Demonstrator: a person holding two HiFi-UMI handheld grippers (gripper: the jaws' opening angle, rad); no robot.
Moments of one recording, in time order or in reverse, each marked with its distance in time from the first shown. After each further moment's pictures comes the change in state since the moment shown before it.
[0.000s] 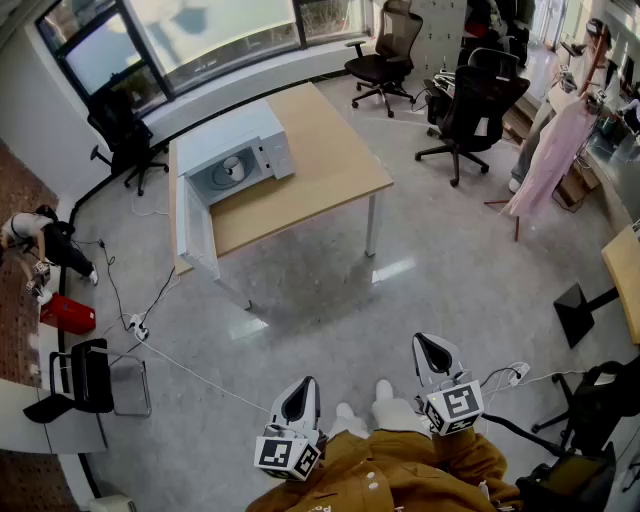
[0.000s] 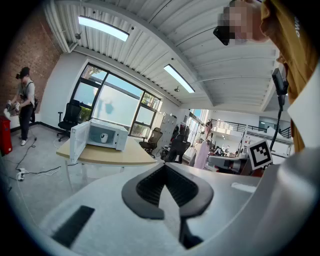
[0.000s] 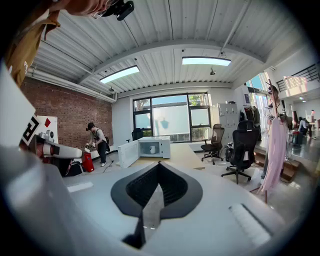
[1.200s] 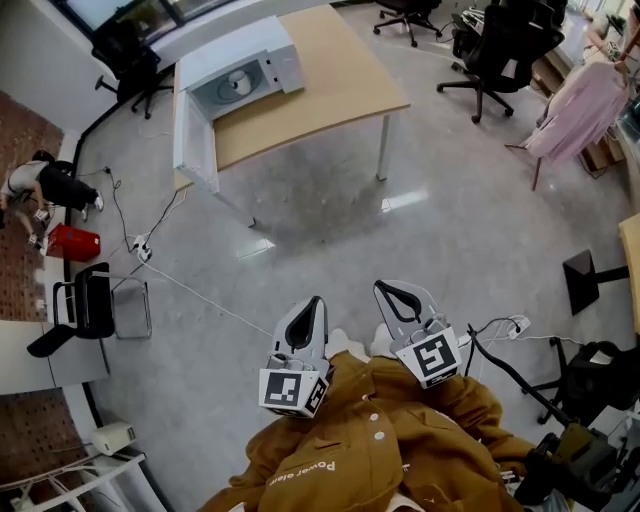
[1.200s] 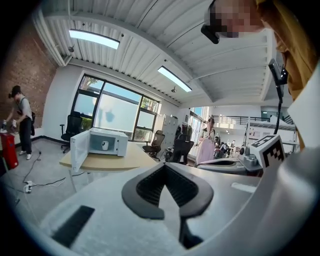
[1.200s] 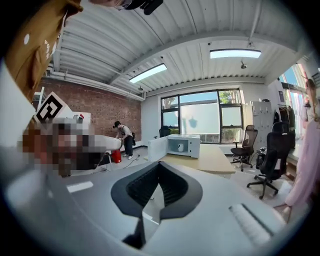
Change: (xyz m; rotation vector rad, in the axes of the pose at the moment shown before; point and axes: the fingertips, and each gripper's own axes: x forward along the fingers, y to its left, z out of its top) left arm 0.009 -0.047 -0.011 0.091 -0.023 0.063; right arm -0.006 0.075 -0.021 -0.189 -0.007 0.334
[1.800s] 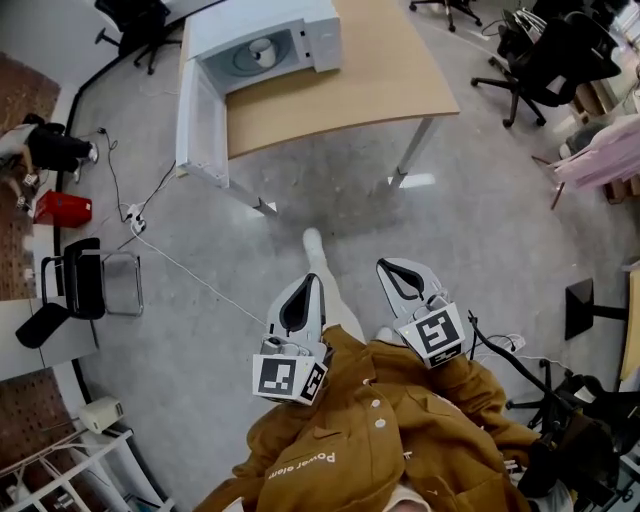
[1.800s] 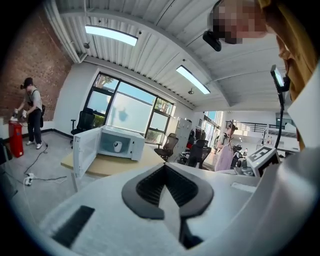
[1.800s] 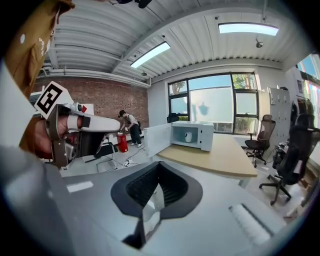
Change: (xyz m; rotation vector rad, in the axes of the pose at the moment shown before) left arm 0.114 0.143 0.029 -0.091 -0.034 0.104; right arm 0.184 -0.060 -0.025 0.051 0.180 0.123
